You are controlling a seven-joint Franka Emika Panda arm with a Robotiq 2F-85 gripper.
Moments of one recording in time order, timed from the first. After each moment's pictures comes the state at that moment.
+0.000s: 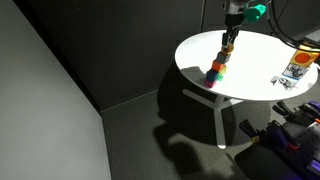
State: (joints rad) arm -0.02 0.34 0.01 -1.98 -0.08 2.24 -0.33
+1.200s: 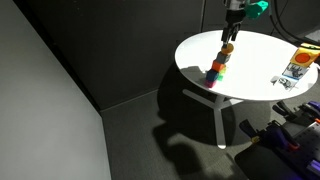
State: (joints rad) arm -0.02 0.32 0.01 -1.98 -0.08 2.23 -0.31
